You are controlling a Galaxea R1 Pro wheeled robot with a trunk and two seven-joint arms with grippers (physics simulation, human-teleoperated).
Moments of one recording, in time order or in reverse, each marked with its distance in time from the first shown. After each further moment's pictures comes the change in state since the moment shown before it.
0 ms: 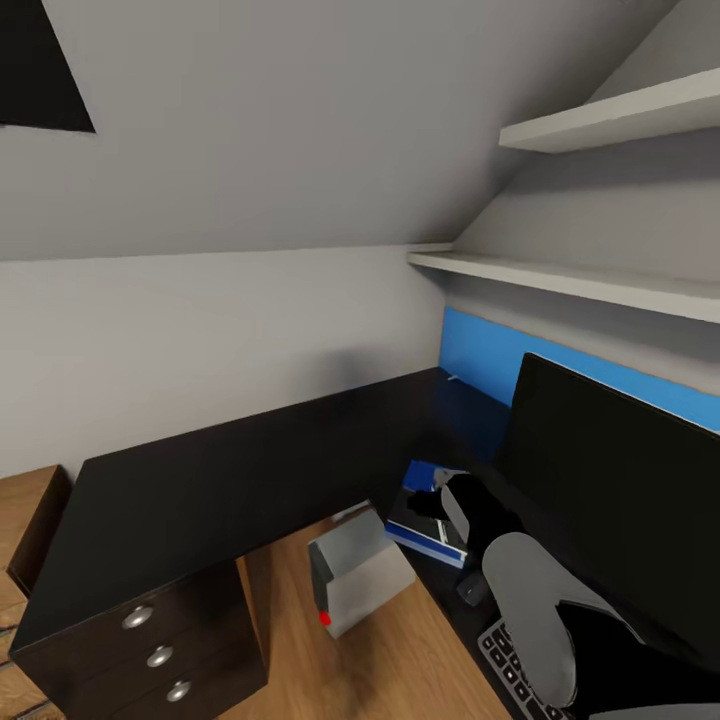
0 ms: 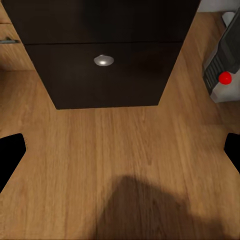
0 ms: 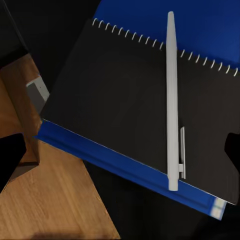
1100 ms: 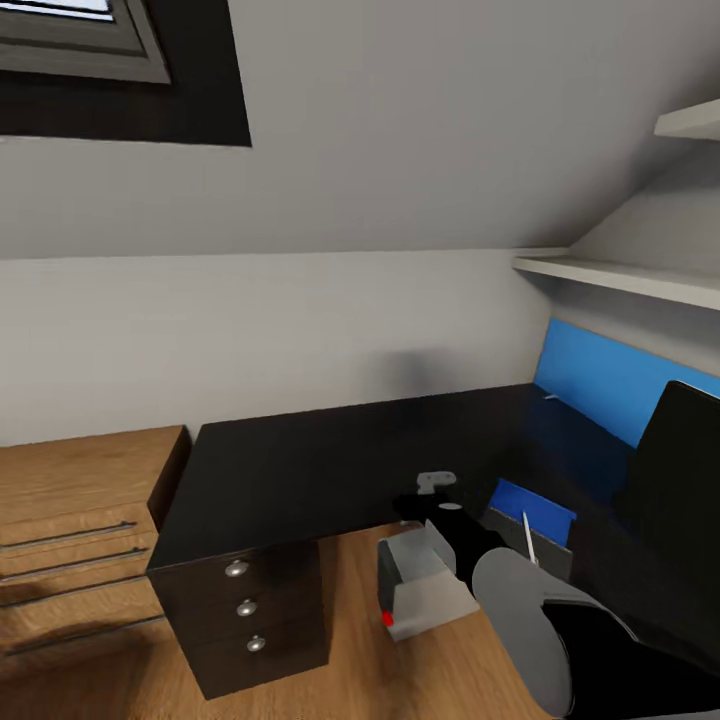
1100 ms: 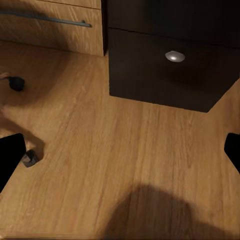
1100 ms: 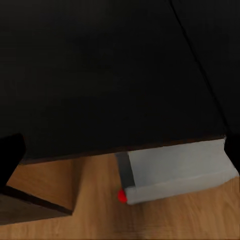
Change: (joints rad) left arm 0.000 0.000 -0.003 0.001 -0.004 0.001 0.000; right arm 0.000 0.014 0.127 0.220 0.005 -0.521 0.003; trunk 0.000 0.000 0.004
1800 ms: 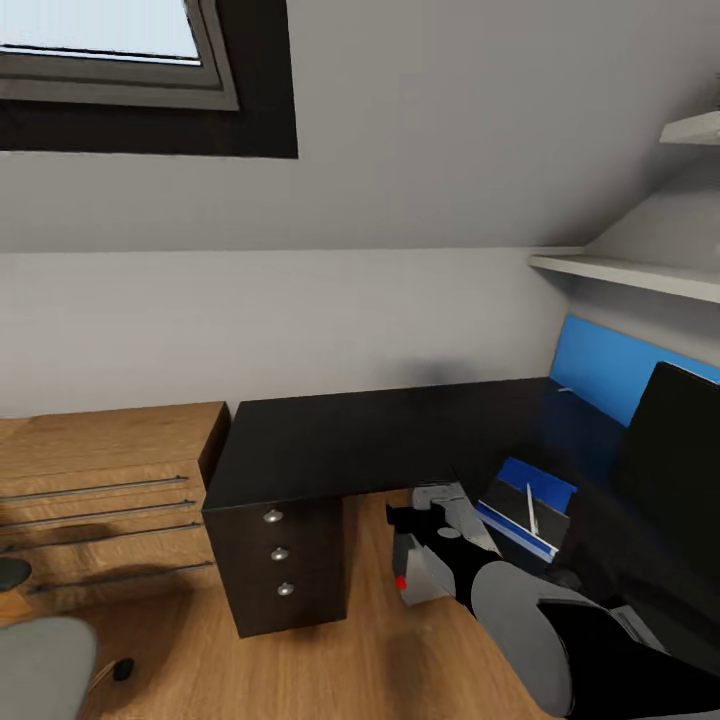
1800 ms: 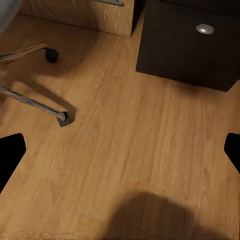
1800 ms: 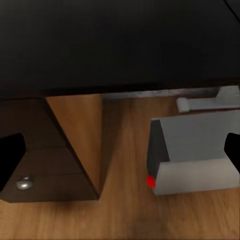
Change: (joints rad) left arm 0.000 0.000 0.000 0.000 0.000 0.003 0.000; right arm 0.001 0.001 0.003 0.160 -0.001 -0.258 0.013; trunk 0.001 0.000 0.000
